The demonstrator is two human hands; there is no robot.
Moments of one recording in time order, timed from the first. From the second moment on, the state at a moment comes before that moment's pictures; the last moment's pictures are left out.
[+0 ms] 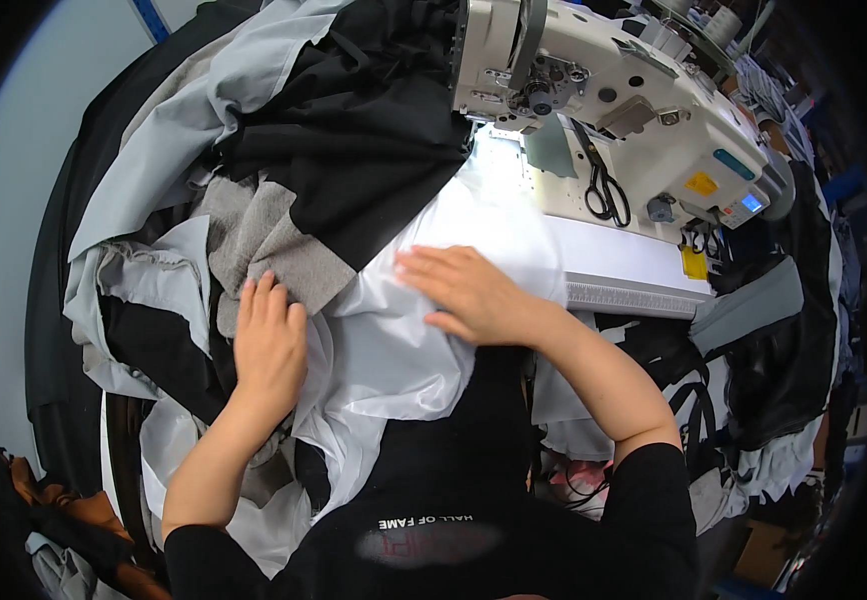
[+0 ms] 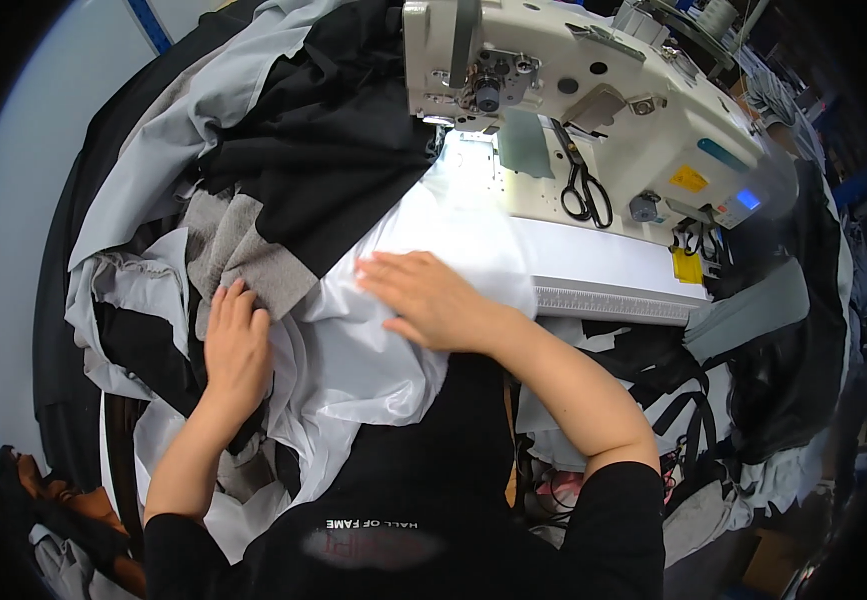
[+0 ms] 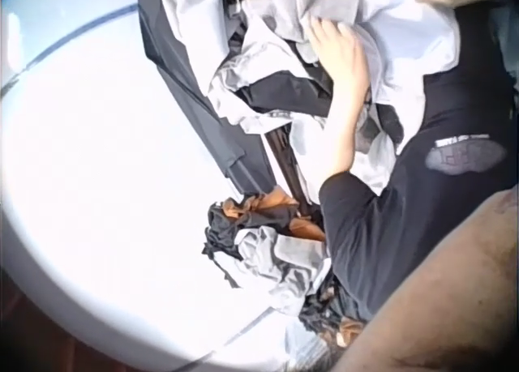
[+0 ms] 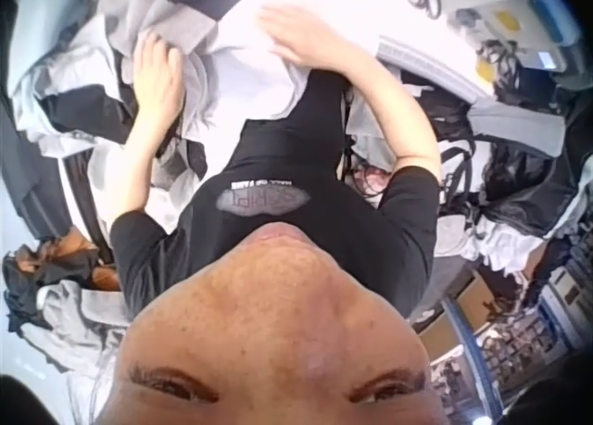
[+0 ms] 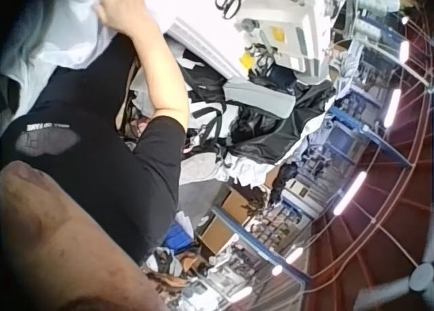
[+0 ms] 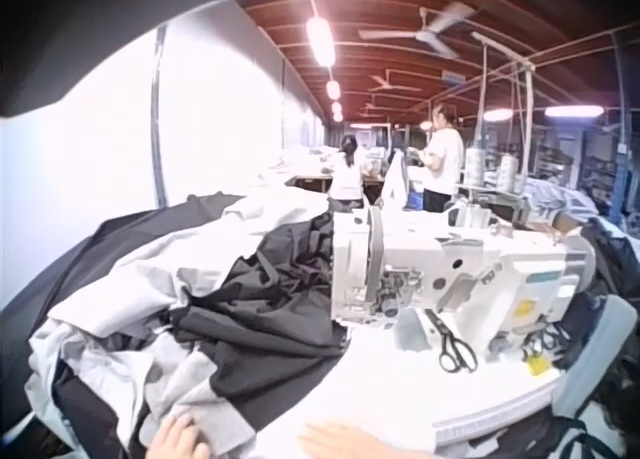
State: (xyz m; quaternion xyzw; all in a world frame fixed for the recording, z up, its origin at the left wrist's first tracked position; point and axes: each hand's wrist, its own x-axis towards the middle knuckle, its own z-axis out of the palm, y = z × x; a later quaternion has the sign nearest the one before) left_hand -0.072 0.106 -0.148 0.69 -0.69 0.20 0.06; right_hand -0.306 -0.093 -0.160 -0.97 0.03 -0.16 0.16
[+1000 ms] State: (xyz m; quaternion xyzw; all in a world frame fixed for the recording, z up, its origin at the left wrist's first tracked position) left_hand -0.132 0.134 -0.131 0.60 -0.76 0.01 0.25; right_hand -0.334 -0.030 -0.283 -0.63 0.55 -0.47 0.29
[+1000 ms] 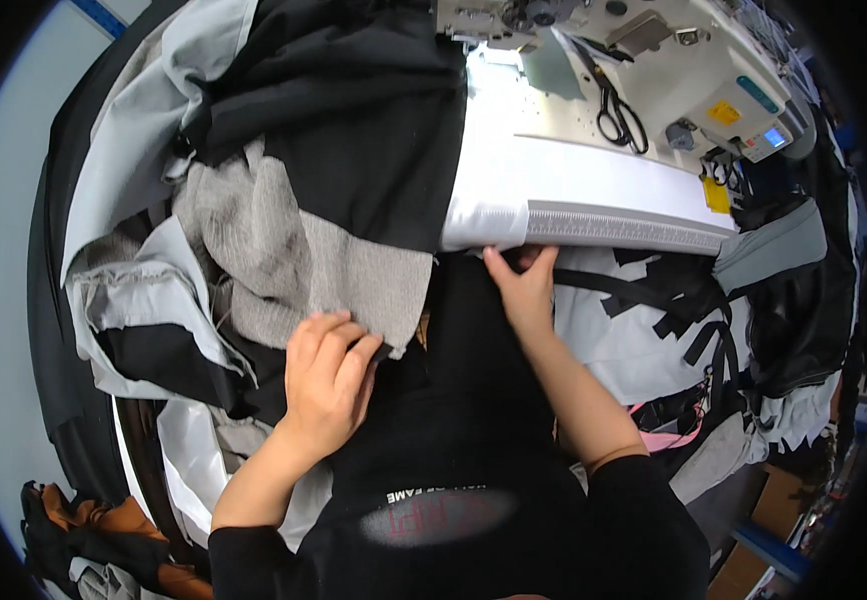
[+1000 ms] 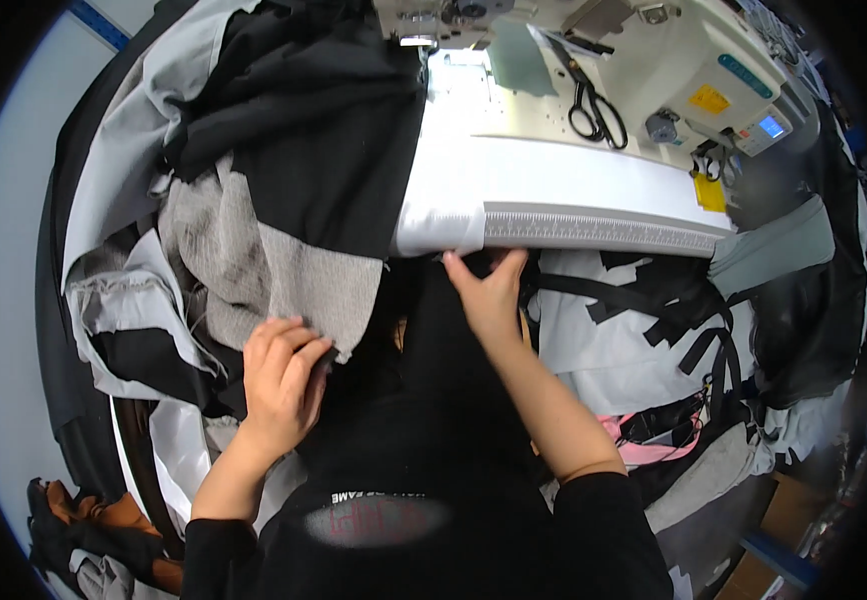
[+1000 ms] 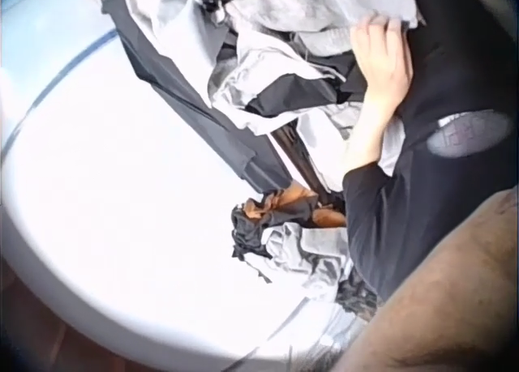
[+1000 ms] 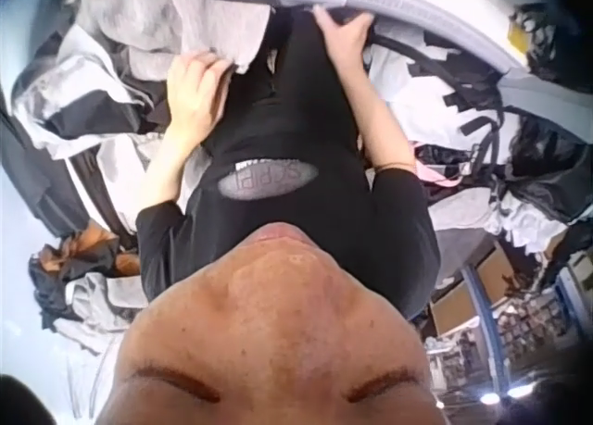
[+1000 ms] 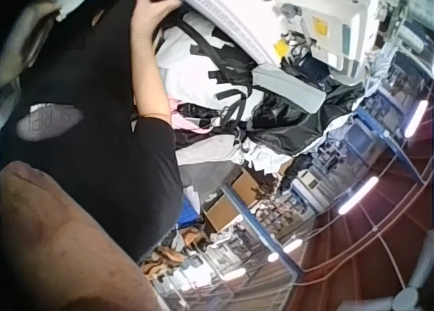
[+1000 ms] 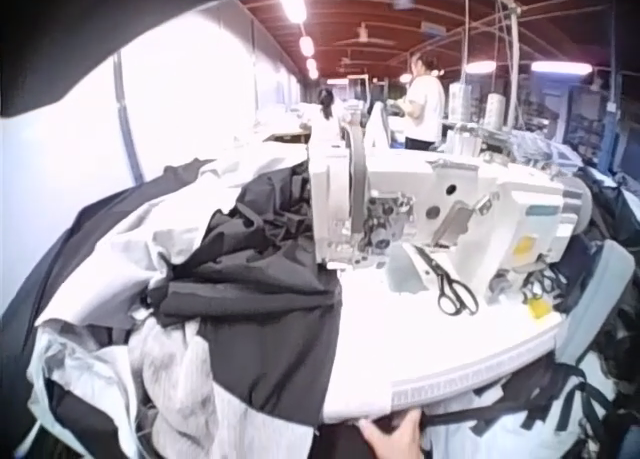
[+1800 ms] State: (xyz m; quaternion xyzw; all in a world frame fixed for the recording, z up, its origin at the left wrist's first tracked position) left_hand -0.129 0.136 -0.139 0.62 -0.73 0.07 0.27; right_hand -0.352 -0.004 -0.227 -0.41 0.45 -0.47 0.64
